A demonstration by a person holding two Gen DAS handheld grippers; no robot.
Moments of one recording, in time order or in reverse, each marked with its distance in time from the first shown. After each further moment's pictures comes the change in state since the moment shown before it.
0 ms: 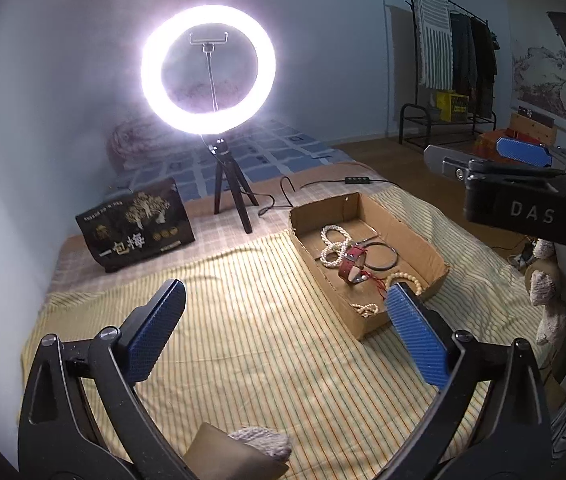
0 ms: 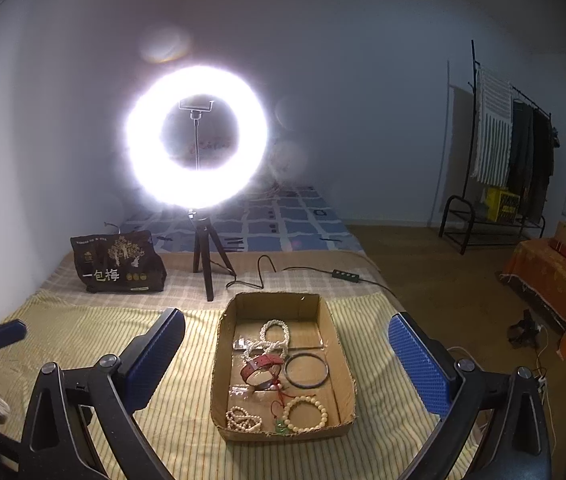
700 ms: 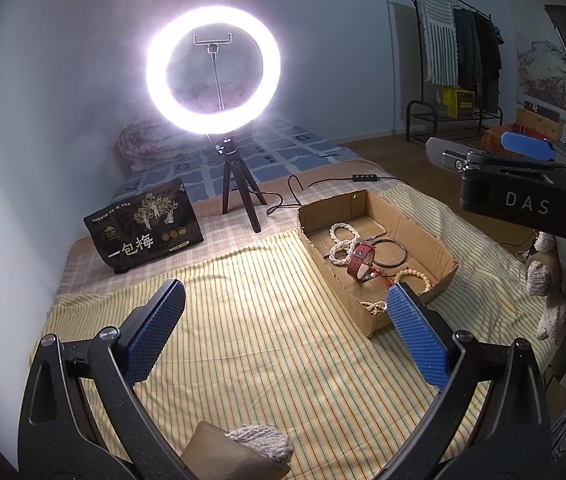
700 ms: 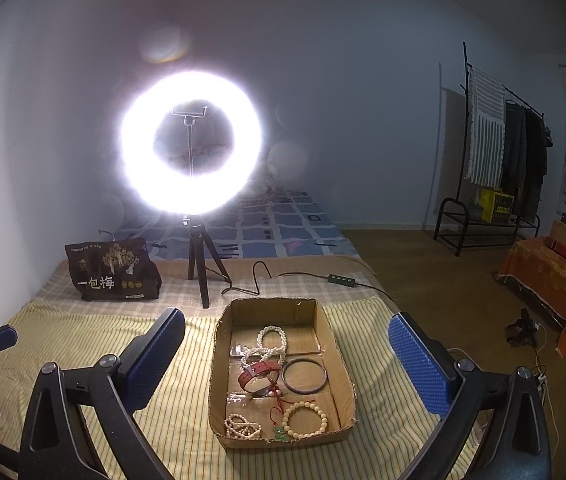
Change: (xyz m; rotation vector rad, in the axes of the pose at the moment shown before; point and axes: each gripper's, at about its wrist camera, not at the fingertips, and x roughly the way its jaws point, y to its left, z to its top) left arm 0.001 -0.001 -0.002 0.016 0.005 0.028; right arm 0.002 0.001 -0.002 0.016 -0.022 -0.016
